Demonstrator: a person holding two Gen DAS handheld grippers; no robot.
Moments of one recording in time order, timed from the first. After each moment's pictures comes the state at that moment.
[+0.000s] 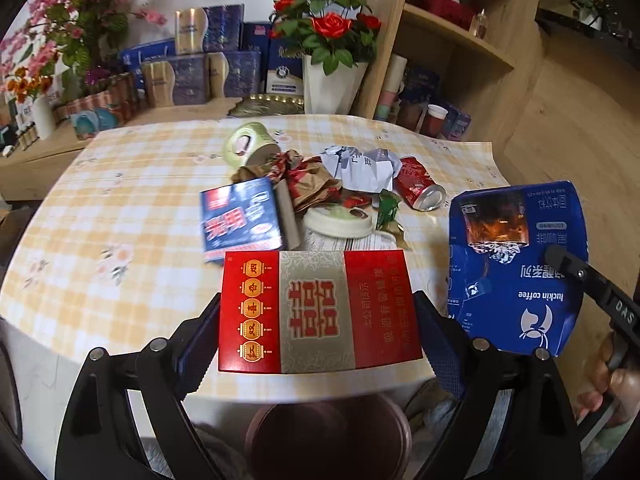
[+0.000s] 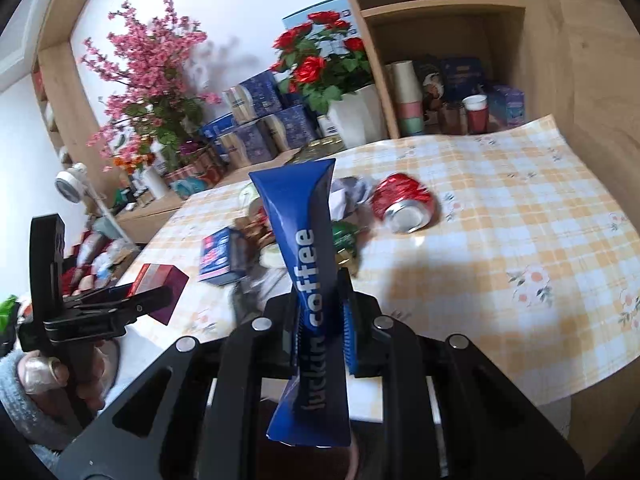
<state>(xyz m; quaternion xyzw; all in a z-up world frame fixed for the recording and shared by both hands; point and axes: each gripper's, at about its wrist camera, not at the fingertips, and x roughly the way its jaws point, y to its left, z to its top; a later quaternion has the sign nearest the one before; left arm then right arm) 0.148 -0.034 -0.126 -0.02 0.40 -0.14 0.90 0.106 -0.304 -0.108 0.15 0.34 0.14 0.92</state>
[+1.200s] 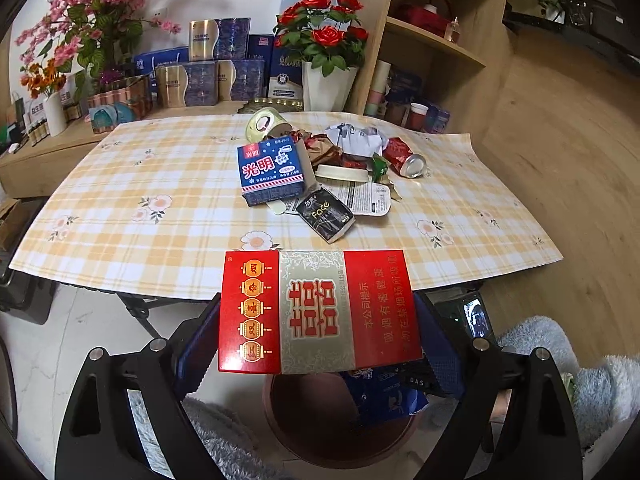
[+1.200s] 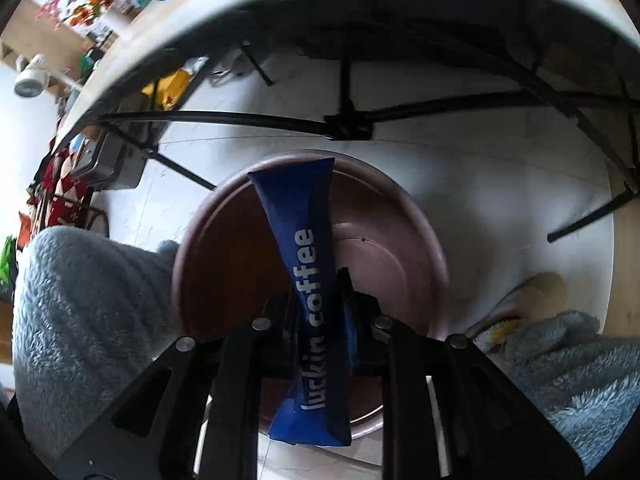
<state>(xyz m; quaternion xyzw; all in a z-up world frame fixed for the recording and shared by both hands) 0.040 0.018 -0.148 -0.02 0.38 -0.16 0.91 0.082 -0.203 -0.337 0.12 0.62 0.13 0.76</state>
